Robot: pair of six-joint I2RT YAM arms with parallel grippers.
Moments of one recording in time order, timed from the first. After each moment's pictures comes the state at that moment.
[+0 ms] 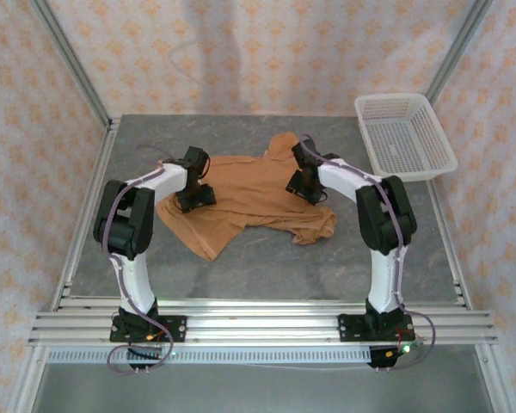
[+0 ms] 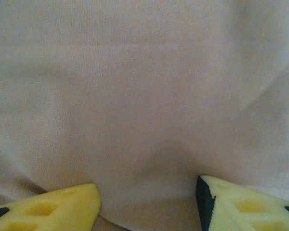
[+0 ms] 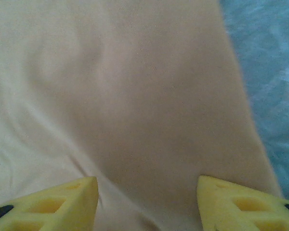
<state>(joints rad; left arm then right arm) -0.19 1.93 1.27 -0.70 0.02 -0.54 0.41 2.06 1.47 -0.65 -0.03 0.87</state>
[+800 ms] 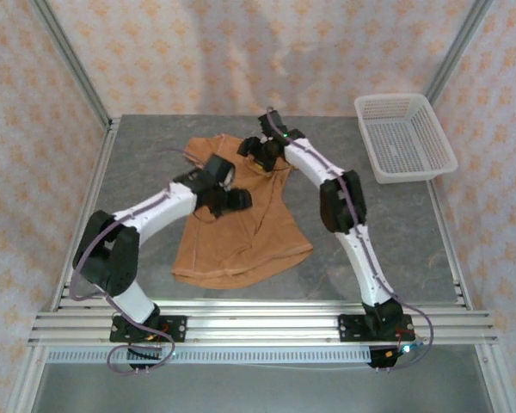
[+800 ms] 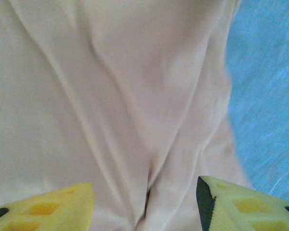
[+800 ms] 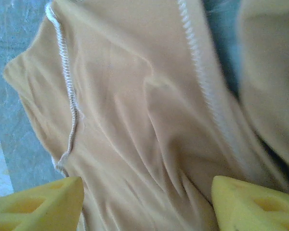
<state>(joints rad) -0.41 1.64 1.20 -0.57 0.21 -0.68 0.46 2.46 2.21 -0.67 -0.34 0.86</state>
